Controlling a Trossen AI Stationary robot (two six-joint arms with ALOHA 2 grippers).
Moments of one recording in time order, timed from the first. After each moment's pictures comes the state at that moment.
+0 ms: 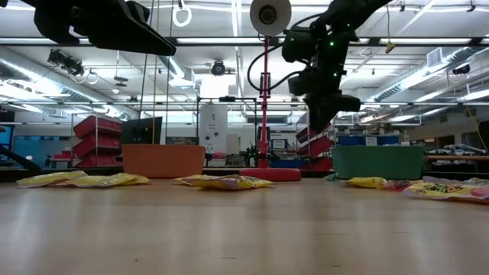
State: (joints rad) left arm -0.49 1.14 0.60 0.07 -0.67 0.15; right arm -0.44 1.68 1.28 -0.84 0.34 -0.74
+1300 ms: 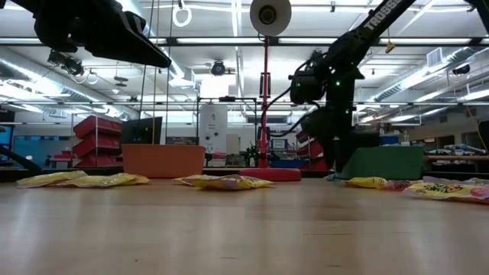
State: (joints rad) left arm -0.49 1.14 0.60 0.00 -0.70 0.05; right arm -0.52 1.78 1.09 -0.71 0.23 -0.85
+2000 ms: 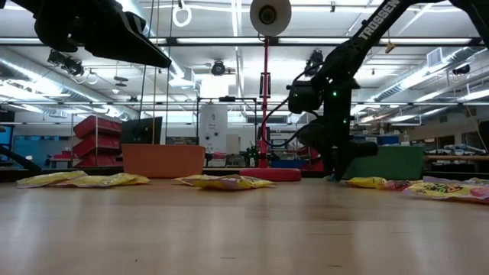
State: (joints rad) left arm -0.49 1.14 0.60 0.00 -0.70 0.04; right arm -0.54 1.85 1.09 -0.66 0.24 -0.89
